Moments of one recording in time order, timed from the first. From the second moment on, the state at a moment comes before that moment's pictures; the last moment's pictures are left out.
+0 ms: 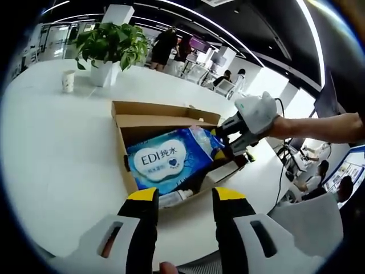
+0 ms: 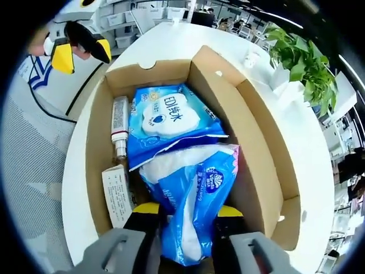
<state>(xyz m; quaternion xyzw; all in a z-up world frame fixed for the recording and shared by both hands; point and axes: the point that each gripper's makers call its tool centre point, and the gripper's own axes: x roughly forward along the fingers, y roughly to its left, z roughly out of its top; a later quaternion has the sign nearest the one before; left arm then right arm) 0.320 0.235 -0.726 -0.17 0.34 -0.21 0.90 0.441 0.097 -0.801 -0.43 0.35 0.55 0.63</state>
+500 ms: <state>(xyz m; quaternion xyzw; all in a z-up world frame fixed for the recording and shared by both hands) 0.320 0.231 -0.722 -0.18 0.34 -0.21 0.90 0.447 0.099 -0.767 -0.41 0.32 0.54 0.66</state>
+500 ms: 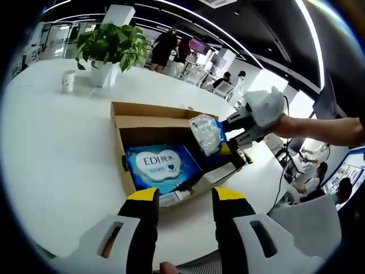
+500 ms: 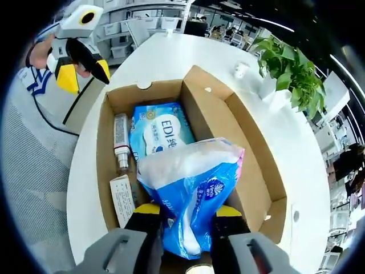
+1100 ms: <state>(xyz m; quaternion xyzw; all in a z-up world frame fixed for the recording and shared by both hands) 0.320 0.225 -0.714 -0.17 0.33 -0.21 0.90 0.443 0.095 -0.740 -0.41 0.30 0.54 0.67</state>
